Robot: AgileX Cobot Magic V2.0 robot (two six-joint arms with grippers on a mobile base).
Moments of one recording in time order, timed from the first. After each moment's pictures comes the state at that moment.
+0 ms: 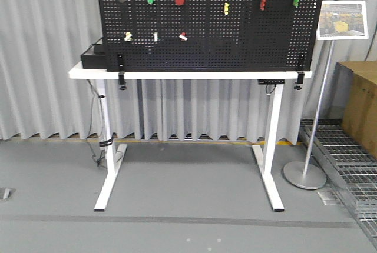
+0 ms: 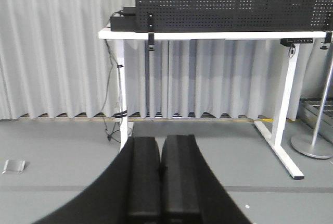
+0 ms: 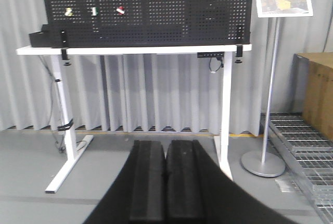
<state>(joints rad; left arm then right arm) -0.01 -0.02 0.03 -0.08 0.10 0.06 0.05 -0.01 0.03 -0.08 0.05 0.10</state>
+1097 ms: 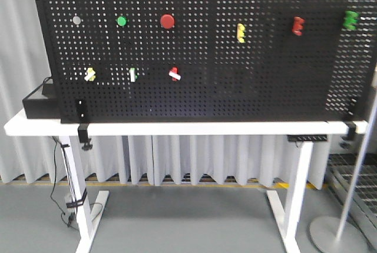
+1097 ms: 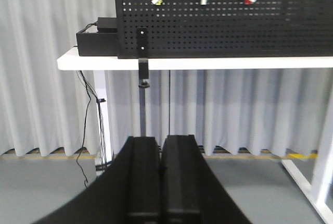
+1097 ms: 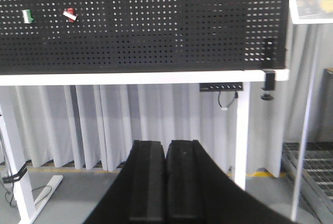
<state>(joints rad) -0.01 -0.02 0.03 -0.08 0.10 0.06 0.05 -0.01 0.03 -0.08 0.05 0.10</state>
